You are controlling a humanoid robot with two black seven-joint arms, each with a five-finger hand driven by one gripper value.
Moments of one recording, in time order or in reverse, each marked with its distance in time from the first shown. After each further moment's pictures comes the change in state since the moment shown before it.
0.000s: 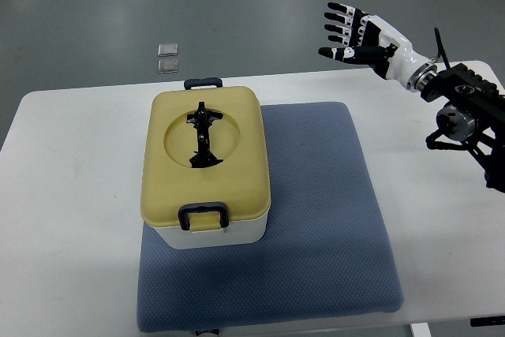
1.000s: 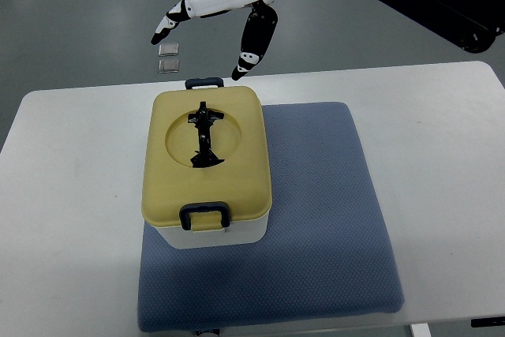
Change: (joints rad) left arm -0.001 0.000 0.003 0.006 -0.001 0.000 0.000; right arm 0.676 0.069 -0.350 0.273 -0.958 0.272 0.176
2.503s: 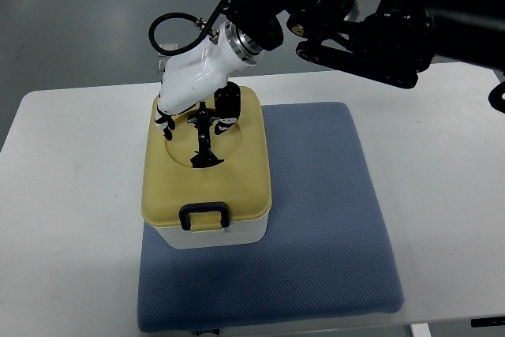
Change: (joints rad) left arm 0.000 0.000 0.000 0.002 0.000 0.000 0.000; right arm 0.097 0.167 -0.296 -0.015 -0.206 -0.125 0.099
